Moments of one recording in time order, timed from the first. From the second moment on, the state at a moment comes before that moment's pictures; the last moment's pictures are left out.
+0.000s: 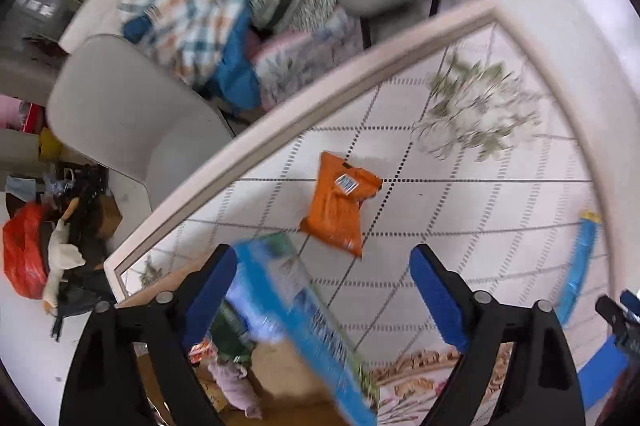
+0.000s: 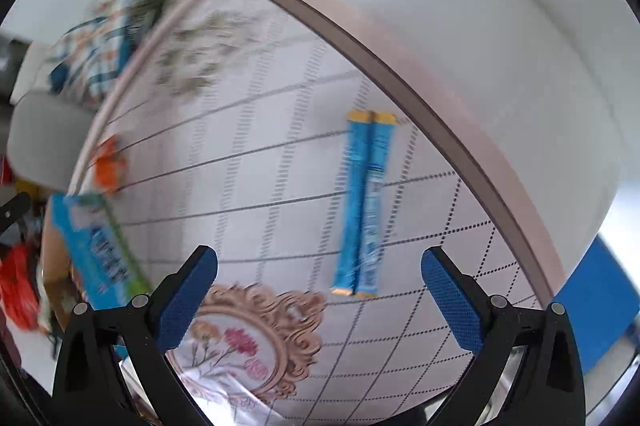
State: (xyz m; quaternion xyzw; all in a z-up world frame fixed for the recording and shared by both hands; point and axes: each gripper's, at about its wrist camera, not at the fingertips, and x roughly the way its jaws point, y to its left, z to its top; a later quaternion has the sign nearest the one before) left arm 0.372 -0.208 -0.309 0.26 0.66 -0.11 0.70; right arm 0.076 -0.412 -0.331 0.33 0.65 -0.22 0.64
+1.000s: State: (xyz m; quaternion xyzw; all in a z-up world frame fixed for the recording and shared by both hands) left arm 0.347 -0.214 -0.388 0.18 0.73 -0.12 0.64; right arm 0.102 -0.377 -0.400 0.27 0.69 -0.22 0.64
